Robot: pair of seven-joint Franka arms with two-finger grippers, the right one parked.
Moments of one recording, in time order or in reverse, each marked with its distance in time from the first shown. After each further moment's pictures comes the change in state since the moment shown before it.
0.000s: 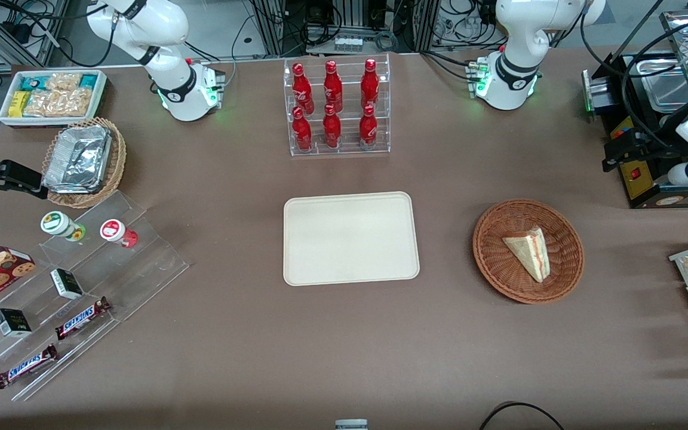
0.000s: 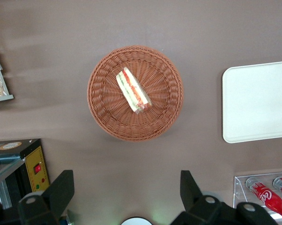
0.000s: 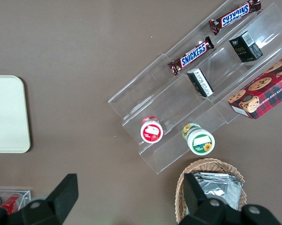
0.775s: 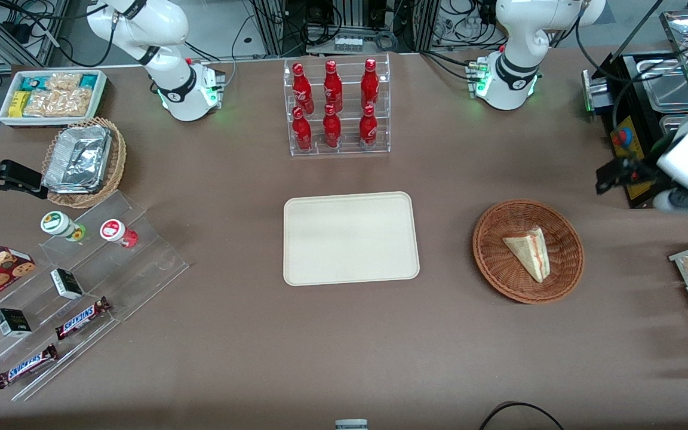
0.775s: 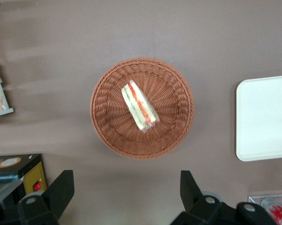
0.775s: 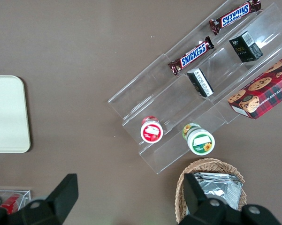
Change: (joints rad) arm -0.001 0.084 -0.001 -0.060 0.026 0.161 0.000
